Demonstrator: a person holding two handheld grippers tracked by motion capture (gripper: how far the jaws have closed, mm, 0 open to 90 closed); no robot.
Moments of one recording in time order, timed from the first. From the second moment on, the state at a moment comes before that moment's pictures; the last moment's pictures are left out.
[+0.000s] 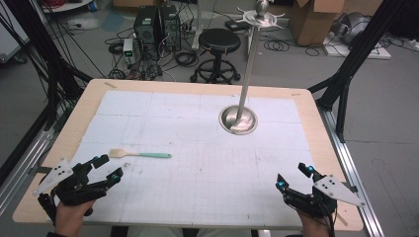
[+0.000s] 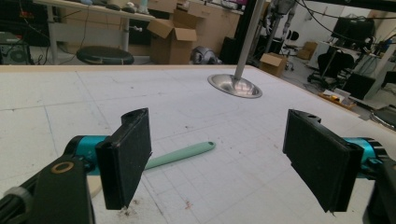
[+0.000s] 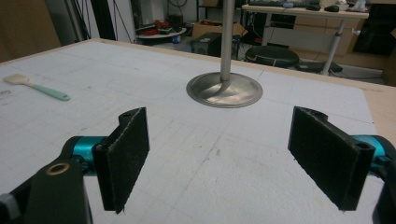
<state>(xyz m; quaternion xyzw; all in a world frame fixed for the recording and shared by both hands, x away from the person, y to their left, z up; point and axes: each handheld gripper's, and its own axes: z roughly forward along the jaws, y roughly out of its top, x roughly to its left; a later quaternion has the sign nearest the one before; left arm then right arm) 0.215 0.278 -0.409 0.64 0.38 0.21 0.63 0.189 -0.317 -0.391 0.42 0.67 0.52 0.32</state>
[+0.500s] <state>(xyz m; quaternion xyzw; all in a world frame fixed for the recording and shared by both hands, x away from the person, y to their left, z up) 0.231 0.286 -0.403 0.64 0.39 0.22 0.62 0.186 -0.320 -0.392 0.43 0.67 0.52 0.32</state>
